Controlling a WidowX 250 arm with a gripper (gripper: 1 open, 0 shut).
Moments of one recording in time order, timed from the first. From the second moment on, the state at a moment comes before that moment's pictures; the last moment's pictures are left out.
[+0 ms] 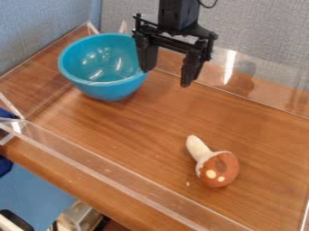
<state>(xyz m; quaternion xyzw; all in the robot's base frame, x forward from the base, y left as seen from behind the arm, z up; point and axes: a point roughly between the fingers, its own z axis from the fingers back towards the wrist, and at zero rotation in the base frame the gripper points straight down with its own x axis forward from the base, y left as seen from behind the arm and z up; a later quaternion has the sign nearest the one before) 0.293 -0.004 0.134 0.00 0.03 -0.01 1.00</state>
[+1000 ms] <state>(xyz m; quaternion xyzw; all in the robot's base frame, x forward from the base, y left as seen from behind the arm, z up) 0.259 -0.083 0.086 0.01 0.03 -0.02 1.00</state>
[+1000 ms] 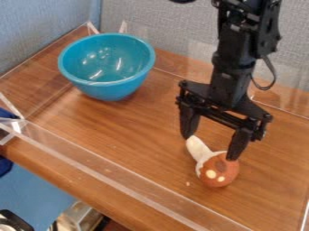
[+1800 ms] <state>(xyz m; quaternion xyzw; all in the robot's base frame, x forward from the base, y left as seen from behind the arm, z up) 0.270 -0.081 0.053 0.02 0.02 -0.01 1.00</state>
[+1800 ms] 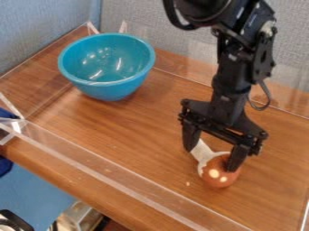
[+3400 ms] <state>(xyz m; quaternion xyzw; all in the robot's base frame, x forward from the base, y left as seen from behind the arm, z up) 0.263 -0.089 0.085 0.02 -0.02 -0.01 1.00</state>
